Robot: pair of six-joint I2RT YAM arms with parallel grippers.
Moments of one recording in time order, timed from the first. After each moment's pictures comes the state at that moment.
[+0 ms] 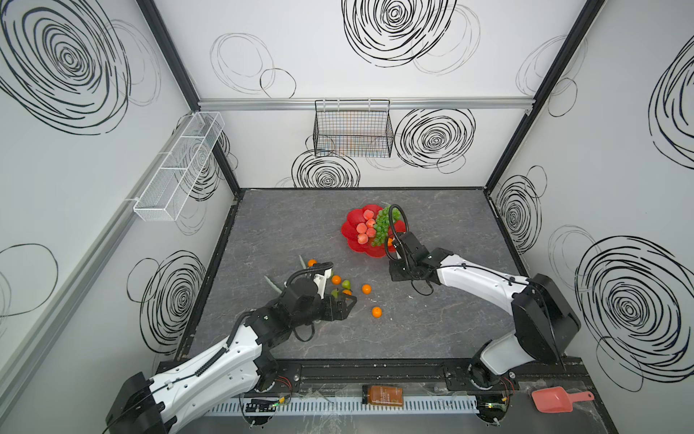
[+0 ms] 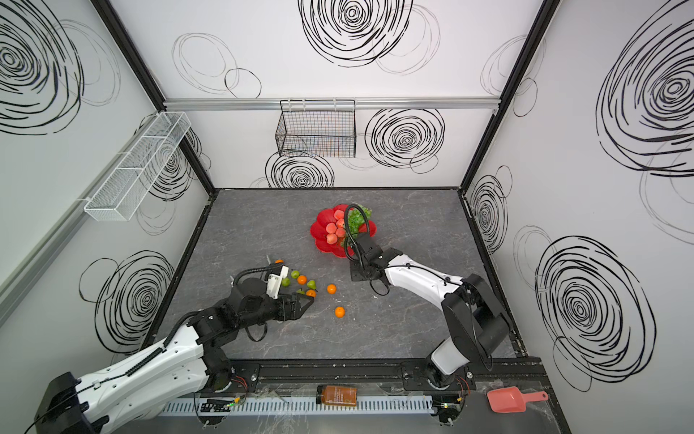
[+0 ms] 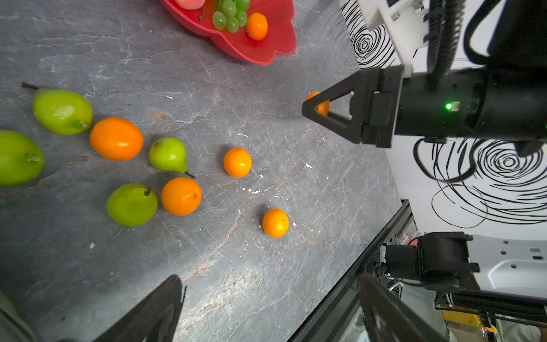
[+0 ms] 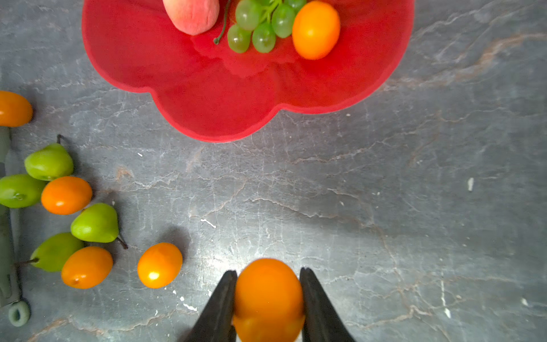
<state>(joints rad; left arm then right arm) -0.74 0.79 0.42 -0.22 0.18 -0.77 0.64 1.53 0.97 -0.49 0.07 0.51</state>
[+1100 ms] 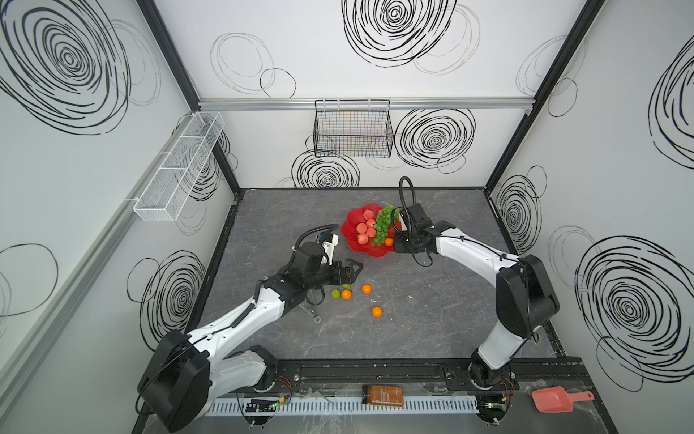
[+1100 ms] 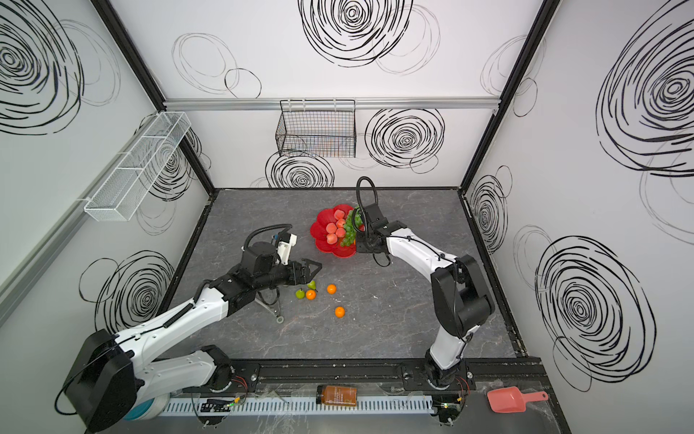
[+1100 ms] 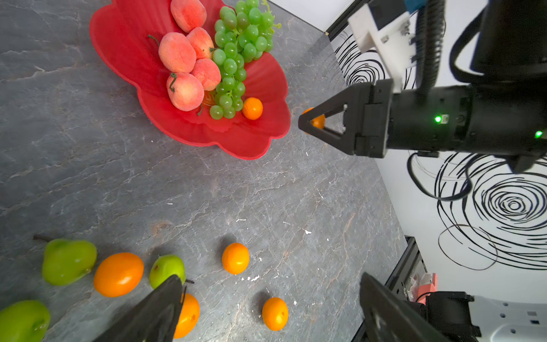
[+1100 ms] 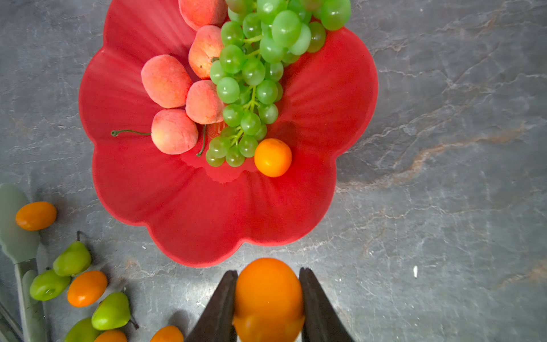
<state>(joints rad) -0.55 1.17 0.67 -0.07 0.30 -0.61 0.47 1.73 1.27 -0.56 0.01 0.44</state>
